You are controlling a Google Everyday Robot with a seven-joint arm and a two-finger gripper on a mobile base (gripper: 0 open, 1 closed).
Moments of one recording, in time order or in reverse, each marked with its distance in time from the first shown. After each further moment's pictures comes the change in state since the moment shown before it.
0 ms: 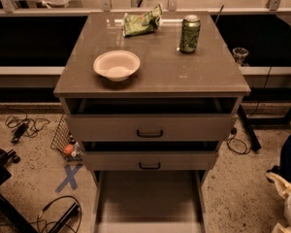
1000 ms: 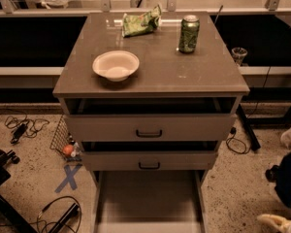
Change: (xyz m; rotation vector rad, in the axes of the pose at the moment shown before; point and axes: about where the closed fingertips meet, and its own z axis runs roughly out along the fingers) arm 0.113 0.014 0.085 0.002 -0.122 0.084
